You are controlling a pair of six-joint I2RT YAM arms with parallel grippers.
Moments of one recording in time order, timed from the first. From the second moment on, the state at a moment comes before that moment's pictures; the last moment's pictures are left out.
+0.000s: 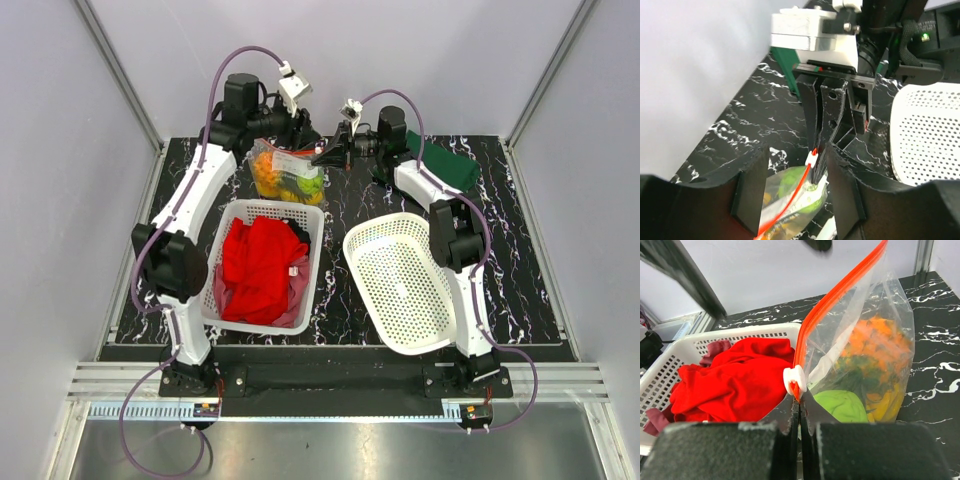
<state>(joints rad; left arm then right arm) -0.31 1.92 2.00 -0.43 0.70 0.32 0.34 2.36 1.96 0.45 -1.28 0.27</state>
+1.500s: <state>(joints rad) -0.31 2.04 2.07 -0.60 0.75 0.41 0.34 2.35 1.93 0.53 -1.24 0.32</state>
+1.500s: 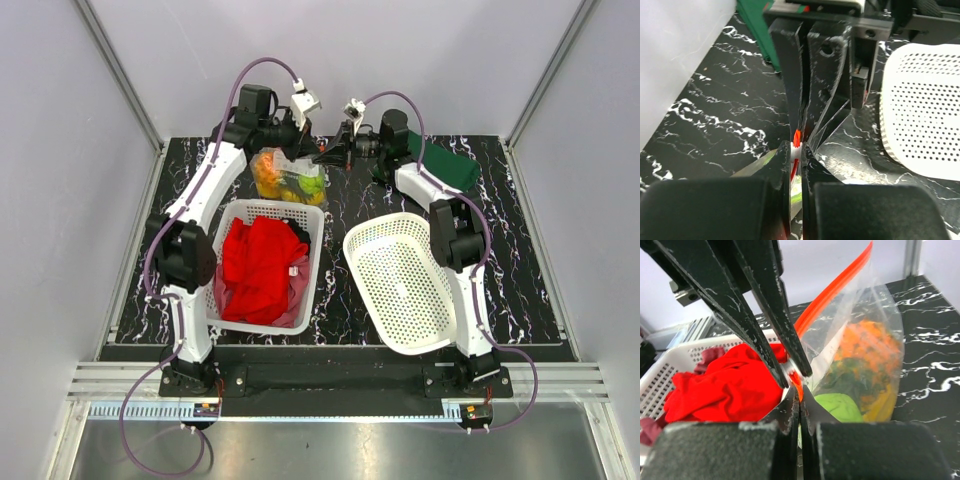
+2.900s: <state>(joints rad) -0.20 1.64 1.64 -0.36 0.41 -0.04 0.16 2.45 1.99 0.90 -1.39 0.59</state>
